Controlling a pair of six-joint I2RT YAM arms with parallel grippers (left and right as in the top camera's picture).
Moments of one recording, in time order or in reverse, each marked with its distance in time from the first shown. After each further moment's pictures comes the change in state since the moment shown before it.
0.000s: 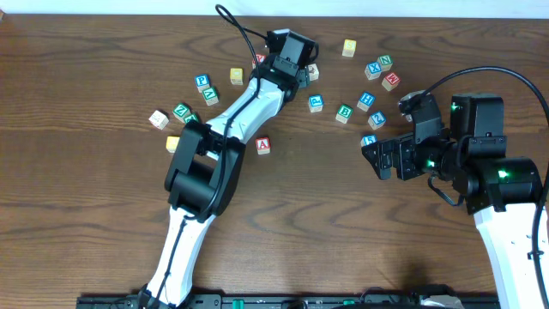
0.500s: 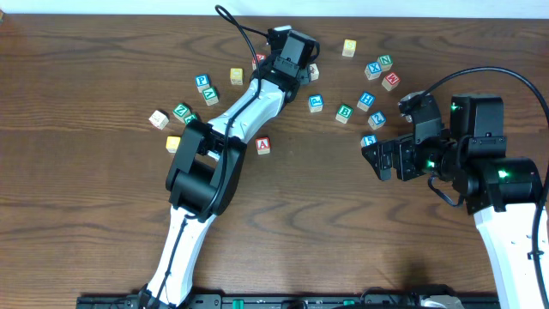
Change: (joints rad) left arm 0.000 0.004 0.000 0.065 0.000 -0.007; right arm 0.000 0.000 0.000 -0.005 0.000 0.000
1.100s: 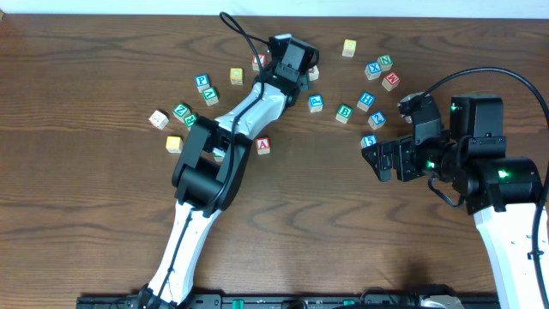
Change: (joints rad) left arm 0.000 0.070 0.000 0.026 0.000 0.000; right arm 0.000 0.000 0.000 -0.009 0.000 0.000
